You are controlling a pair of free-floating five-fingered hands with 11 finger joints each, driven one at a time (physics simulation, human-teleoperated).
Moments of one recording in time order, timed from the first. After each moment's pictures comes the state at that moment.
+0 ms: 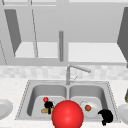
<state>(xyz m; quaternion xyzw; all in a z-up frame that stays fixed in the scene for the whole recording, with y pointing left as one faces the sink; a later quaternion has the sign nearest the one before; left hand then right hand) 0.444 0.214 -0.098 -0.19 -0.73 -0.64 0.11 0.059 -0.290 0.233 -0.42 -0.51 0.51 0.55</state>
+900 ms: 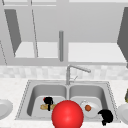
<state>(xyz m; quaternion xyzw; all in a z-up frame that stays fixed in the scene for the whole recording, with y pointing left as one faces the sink) 0.452 0.214 -0.042 -0.17 -0.74 -0.64 0.10 0.059 -0.290 0.233 -0.42 -0.51 0.51 0.55</state>
